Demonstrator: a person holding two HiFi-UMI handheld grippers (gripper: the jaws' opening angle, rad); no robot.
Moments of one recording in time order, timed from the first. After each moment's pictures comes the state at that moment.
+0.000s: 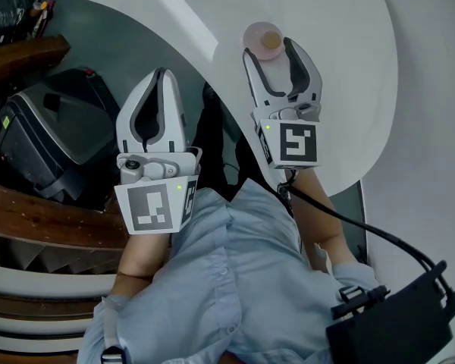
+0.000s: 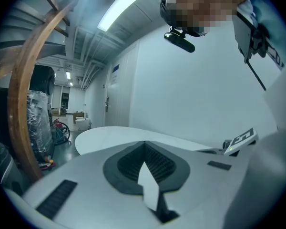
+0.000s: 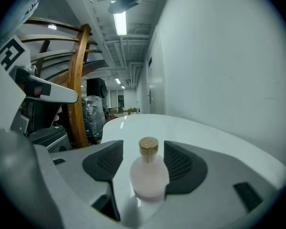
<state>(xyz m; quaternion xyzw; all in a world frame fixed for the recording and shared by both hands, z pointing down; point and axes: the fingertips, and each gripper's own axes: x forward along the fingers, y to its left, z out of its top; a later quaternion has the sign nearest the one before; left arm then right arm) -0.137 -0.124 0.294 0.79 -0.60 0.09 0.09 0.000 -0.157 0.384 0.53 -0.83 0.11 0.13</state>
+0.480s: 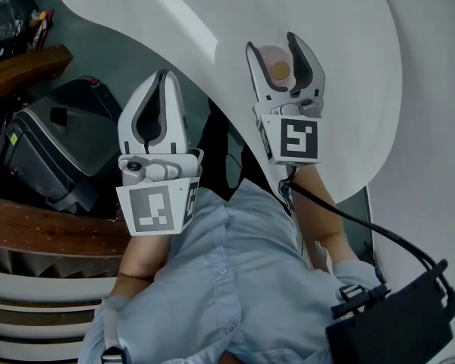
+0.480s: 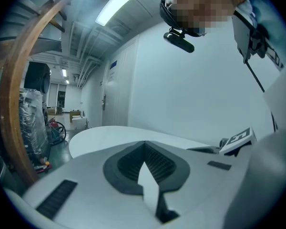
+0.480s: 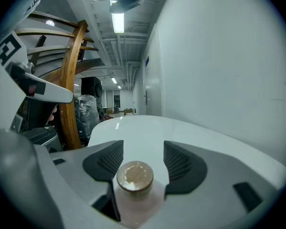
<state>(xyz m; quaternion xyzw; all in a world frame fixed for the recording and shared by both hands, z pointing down) -0.142 -0.147 0.292 0.81 -0.58 0.10 0.09 -0.002 -0.185 0.378 0.56 -0.81 0.10 0.12</state>
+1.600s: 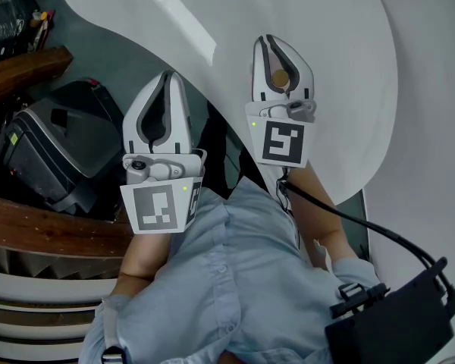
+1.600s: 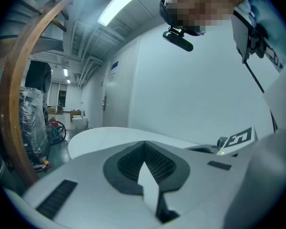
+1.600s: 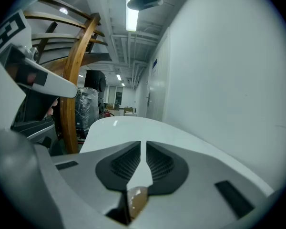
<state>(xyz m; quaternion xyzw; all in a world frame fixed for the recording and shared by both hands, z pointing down) -0.139 -0.145 0.295 0.81 -0.58 0.09 0.09 -0.016 -0.192 0.356 0.58 -0.81 0.03 0.11</state>
